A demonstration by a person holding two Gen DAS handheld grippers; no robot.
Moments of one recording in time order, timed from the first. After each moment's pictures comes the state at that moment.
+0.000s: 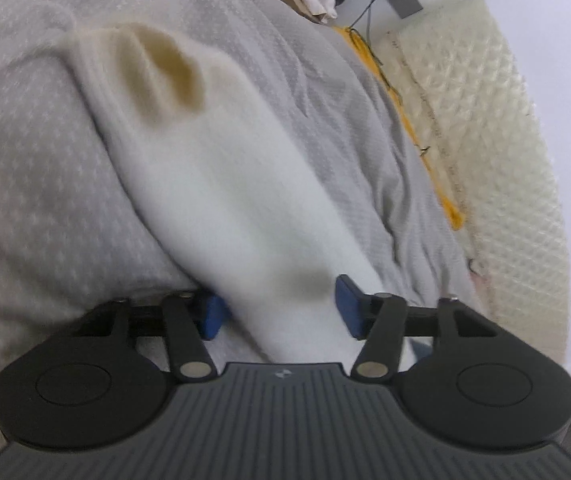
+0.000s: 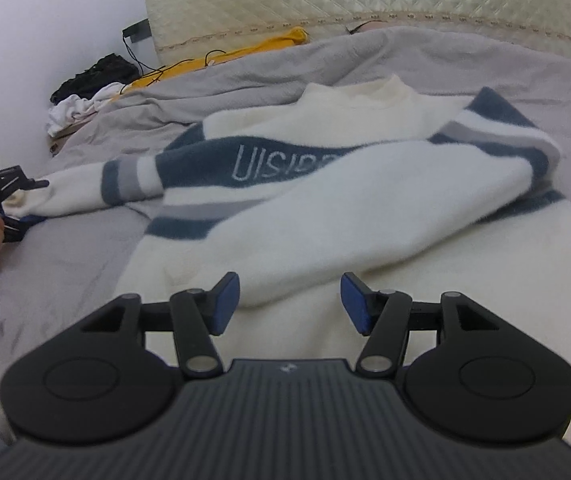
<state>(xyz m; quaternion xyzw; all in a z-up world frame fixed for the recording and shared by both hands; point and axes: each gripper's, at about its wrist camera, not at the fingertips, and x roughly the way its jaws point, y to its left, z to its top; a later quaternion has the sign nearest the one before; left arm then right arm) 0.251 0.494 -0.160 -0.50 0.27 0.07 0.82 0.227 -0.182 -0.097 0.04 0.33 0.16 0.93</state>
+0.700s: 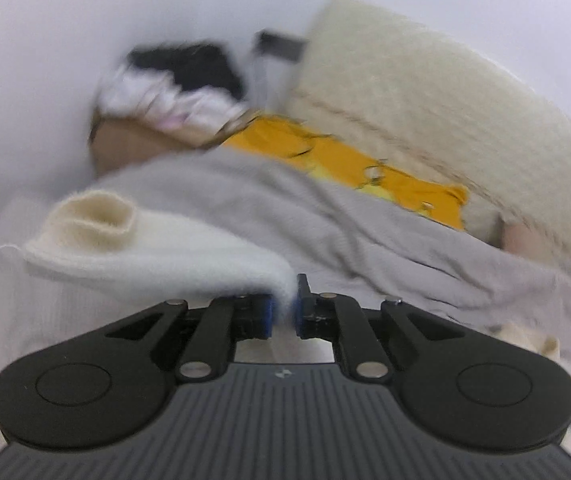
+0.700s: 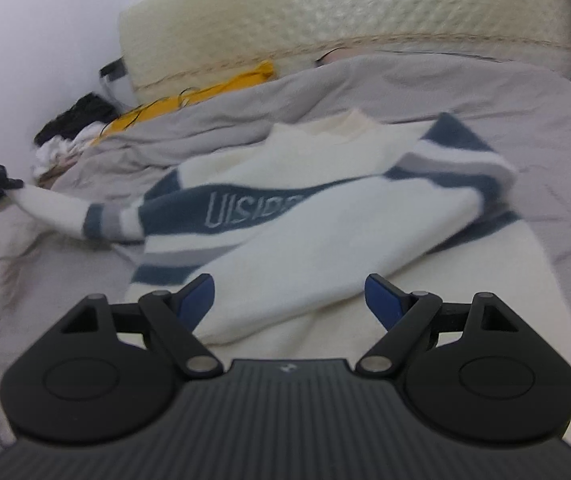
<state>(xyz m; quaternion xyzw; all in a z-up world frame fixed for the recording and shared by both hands) 0.278 0.372 0.030 -0.17 0.22 0.12 0.95 0.216 -0.232 -0.058 0.08 0.30 0.12 0.94</state>
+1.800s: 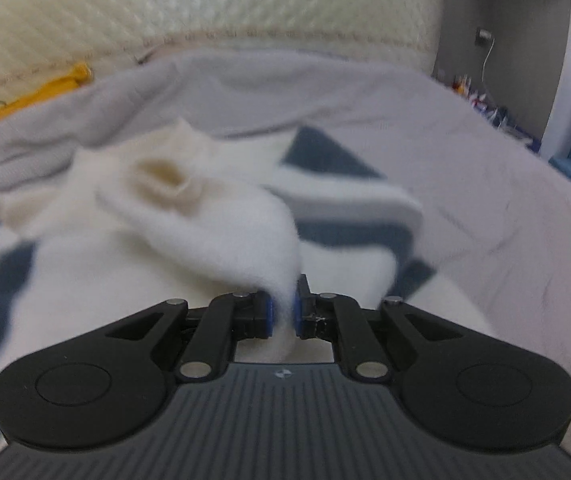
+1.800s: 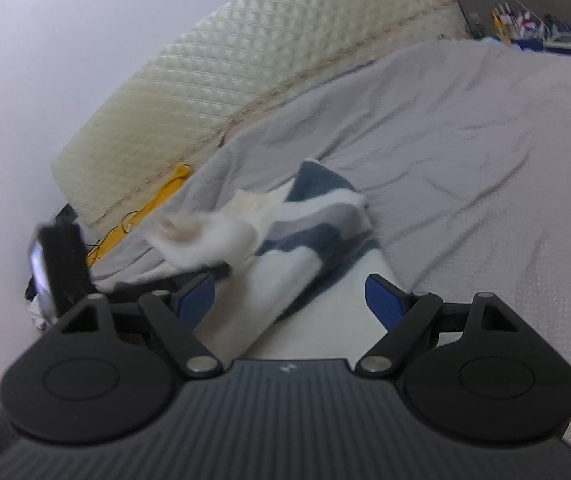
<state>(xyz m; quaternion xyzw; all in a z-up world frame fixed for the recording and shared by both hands) 0.309 -0.196 -0.078 0.04 0.31 -0.18 0.93 0.220 -0.404 -0.071 0.28 0.24 0.05 0.93</state>
